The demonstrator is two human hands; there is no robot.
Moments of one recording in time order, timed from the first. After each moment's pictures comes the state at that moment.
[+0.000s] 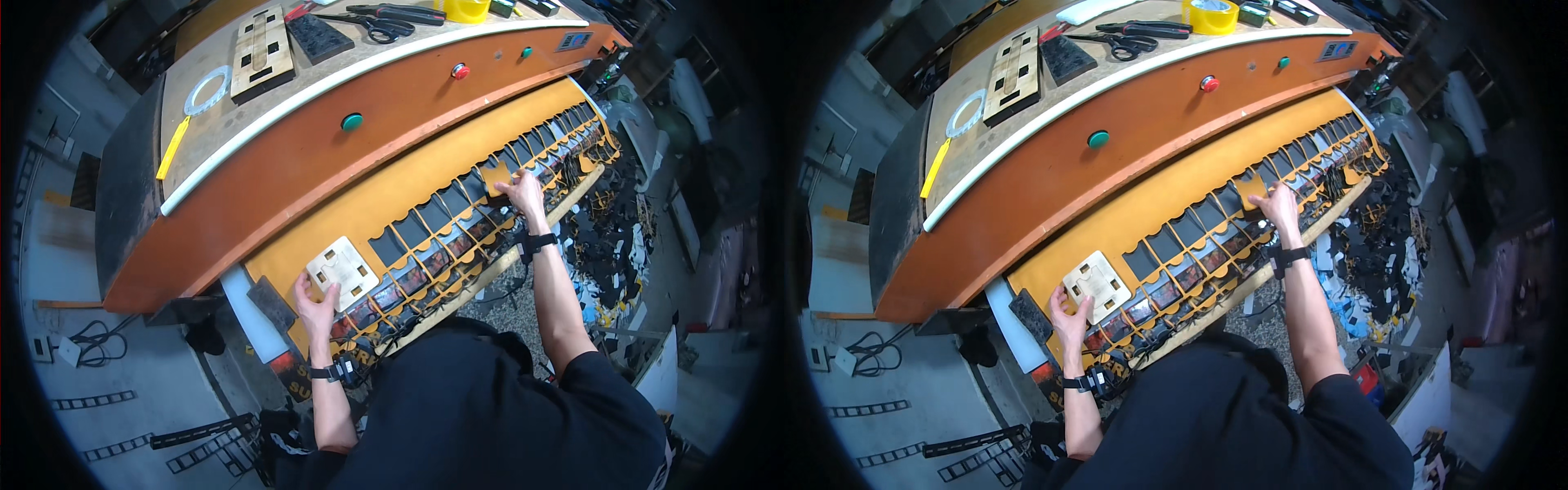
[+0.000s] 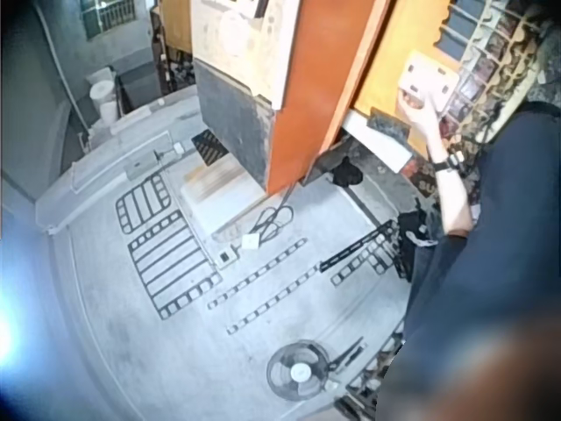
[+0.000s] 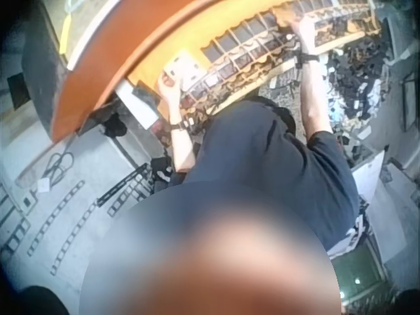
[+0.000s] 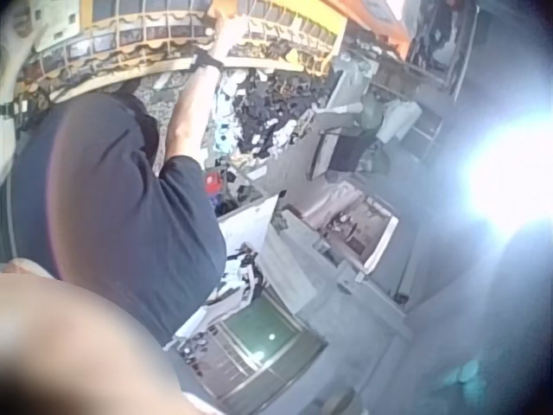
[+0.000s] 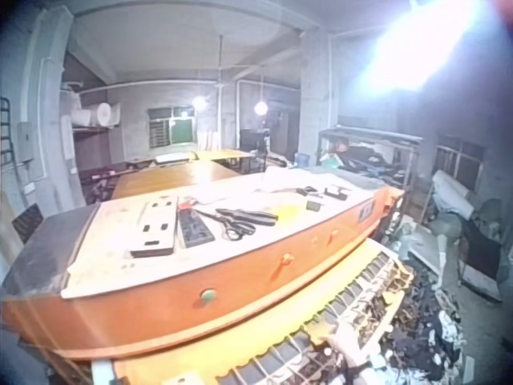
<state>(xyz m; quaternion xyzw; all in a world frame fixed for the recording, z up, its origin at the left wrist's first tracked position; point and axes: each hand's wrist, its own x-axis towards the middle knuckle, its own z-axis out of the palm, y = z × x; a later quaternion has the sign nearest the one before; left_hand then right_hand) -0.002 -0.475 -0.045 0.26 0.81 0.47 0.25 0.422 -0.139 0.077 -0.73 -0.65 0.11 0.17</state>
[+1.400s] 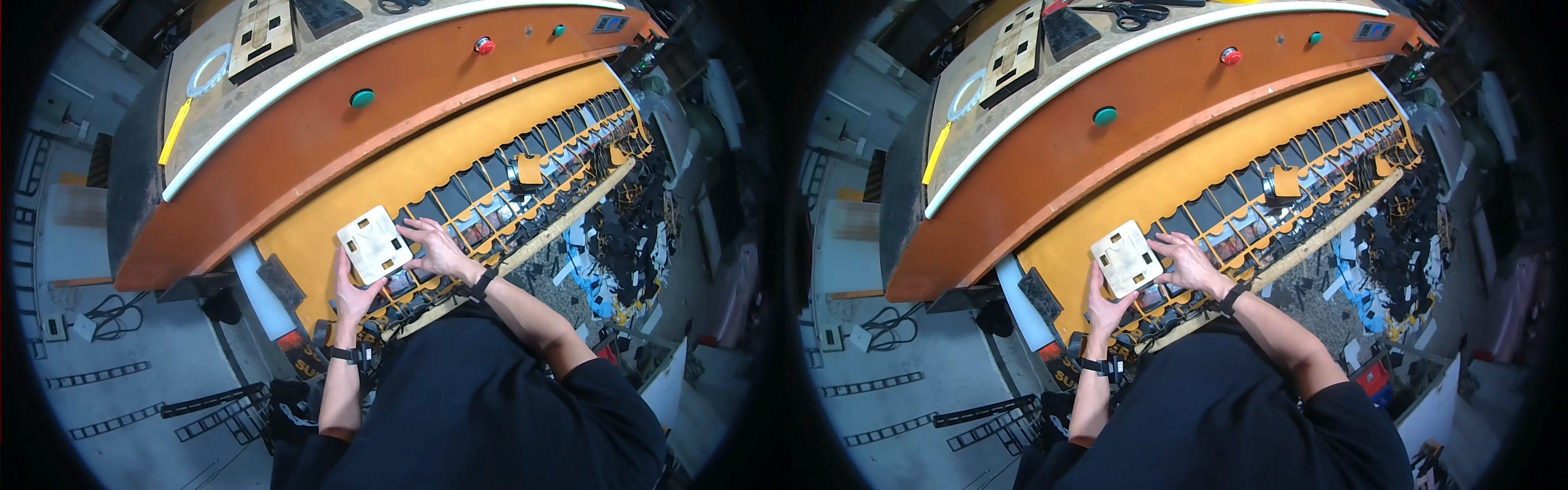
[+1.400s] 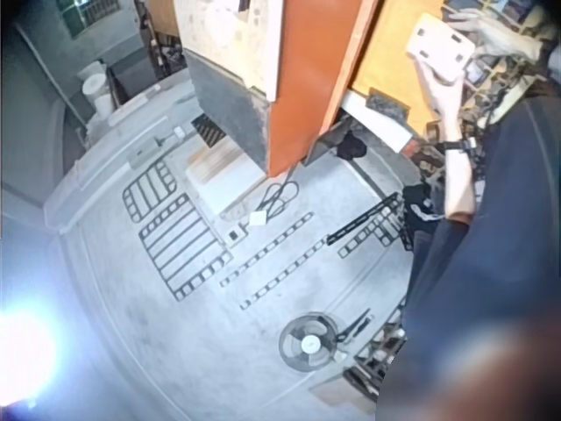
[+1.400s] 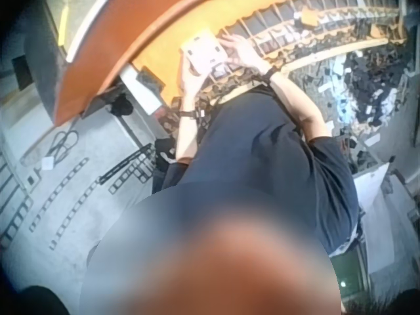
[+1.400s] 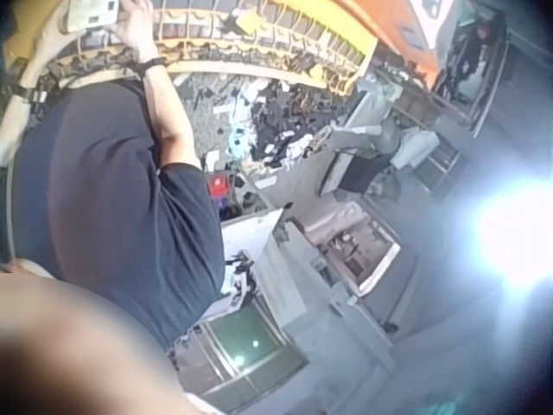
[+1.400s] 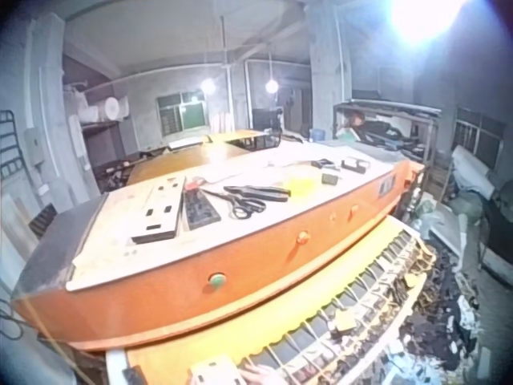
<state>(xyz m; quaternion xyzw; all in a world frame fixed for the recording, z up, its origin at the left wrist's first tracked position) 0.050 -0.470 -0.054 0.43 0.72 0.47 0.28 0.259 -0.295 -0.014 -0.32 -0.87 0.35 0.11</state>
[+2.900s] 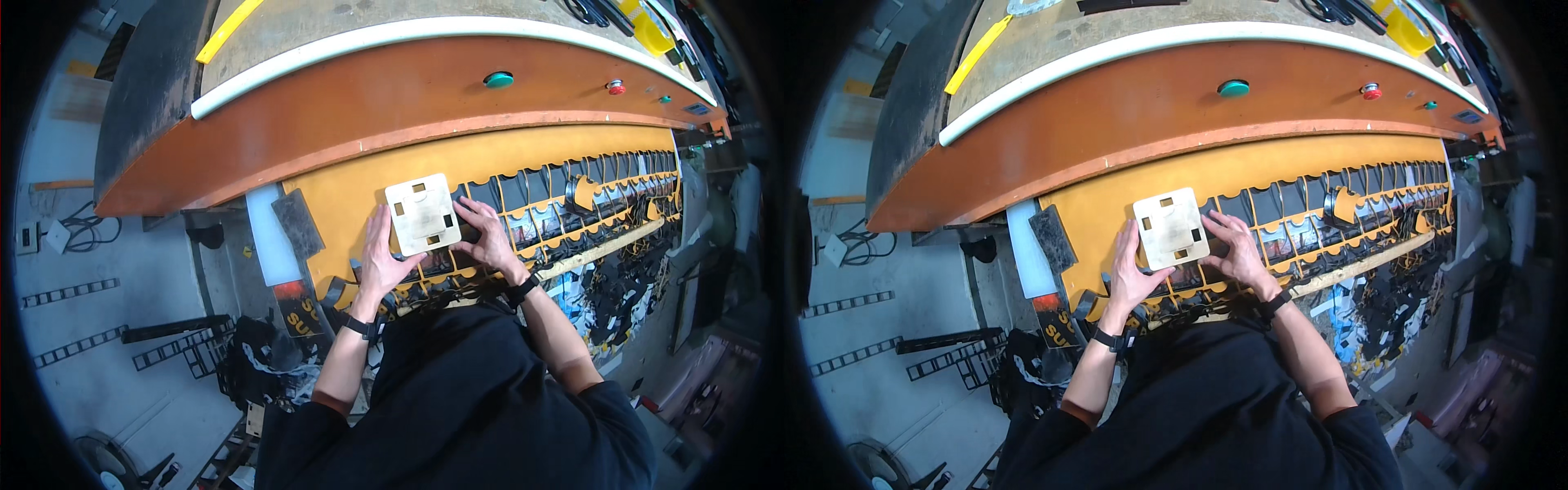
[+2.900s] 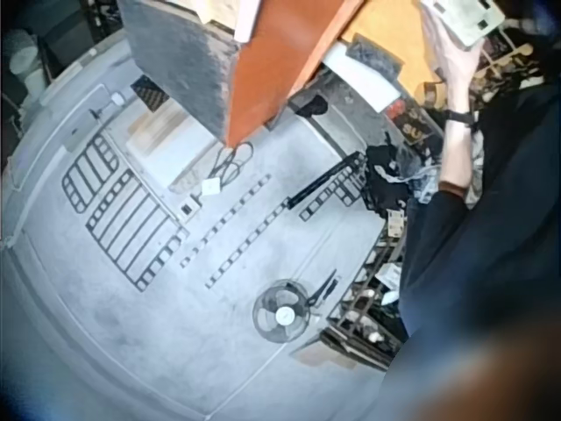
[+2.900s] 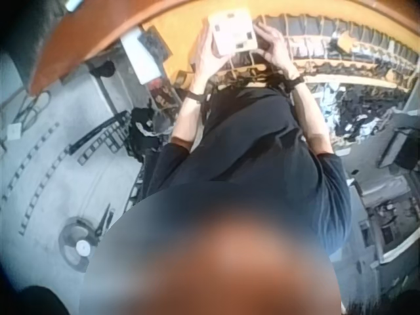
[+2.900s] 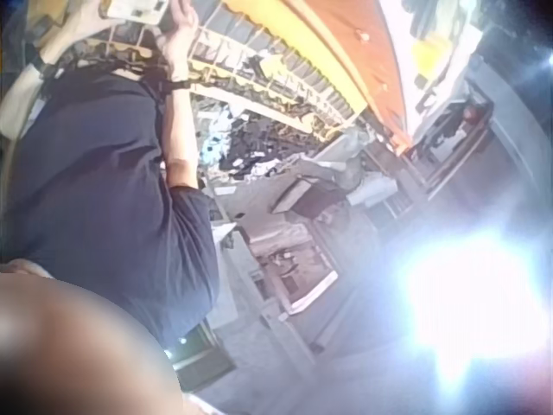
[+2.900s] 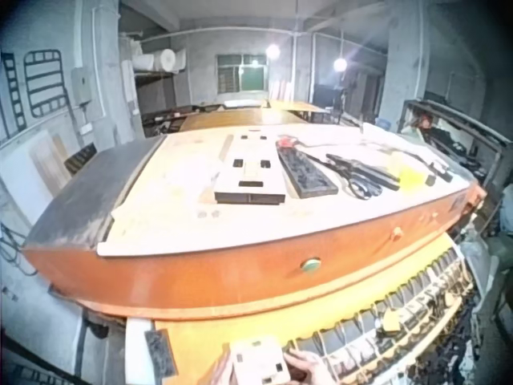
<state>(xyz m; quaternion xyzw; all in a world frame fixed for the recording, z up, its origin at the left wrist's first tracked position) 0.045 -0.470 -0.048 0.45 0.75 0.44 0.21 0.259 -0.279 -0.021 -0.29 -0.89 0.34 0.09</state>
